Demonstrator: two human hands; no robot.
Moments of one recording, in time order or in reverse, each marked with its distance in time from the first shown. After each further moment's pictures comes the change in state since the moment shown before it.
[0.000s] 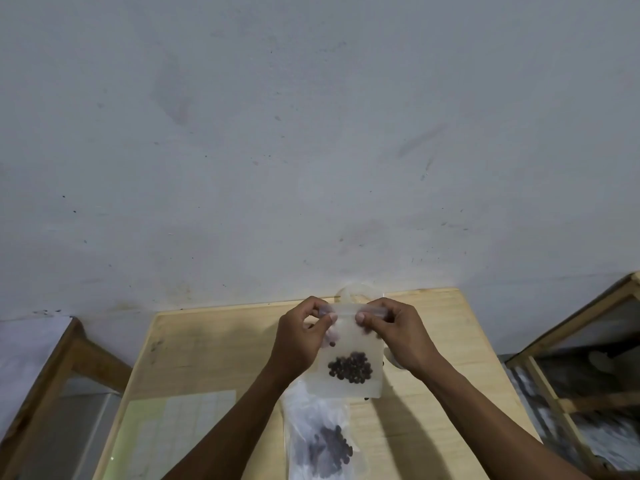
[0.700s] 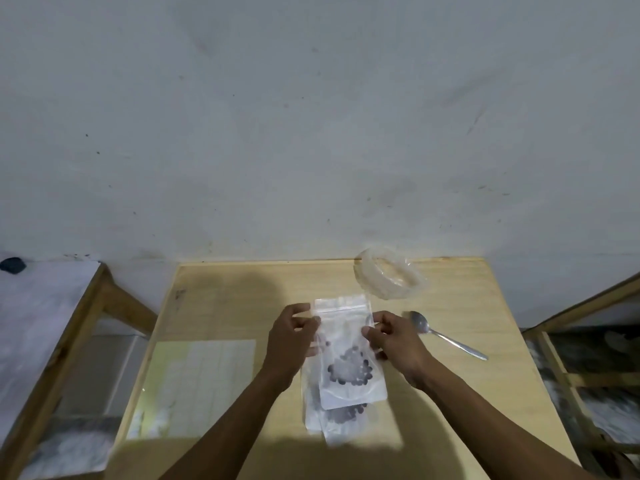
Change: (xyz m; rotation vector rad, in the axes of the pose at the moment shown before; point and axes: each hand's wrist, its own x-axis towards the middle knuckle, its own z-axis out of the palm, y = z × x) left_hand -0.060 -0.059 -0.022 -0.157 0.141 -0.466; right_hand -0.036 0.068 0.041 0.012 -0.115 0.372
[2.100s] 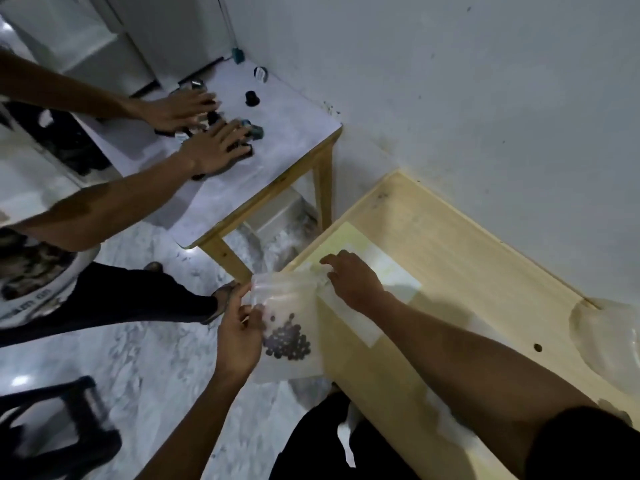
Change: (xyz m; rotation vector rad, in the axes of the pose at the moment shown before) left_hand -0.182 -0.137 -0.209 -0.161 0.945 -0.163; right_hand 0.030 0.019 0.338 -1.150 -0.801 -0.782
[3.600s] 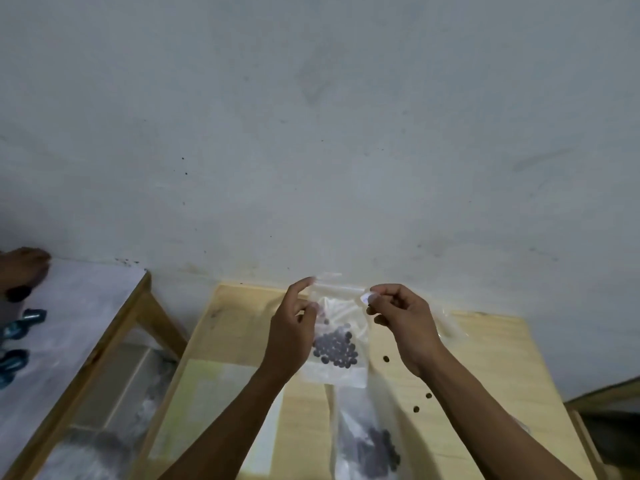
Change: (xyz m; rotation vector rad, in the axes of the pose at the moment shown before) left_hand -0.037 0.176 0.256 0.029 -0.767 0.640; right_hand -0.228 0.072 -0.193 1.137 1.088 0.502
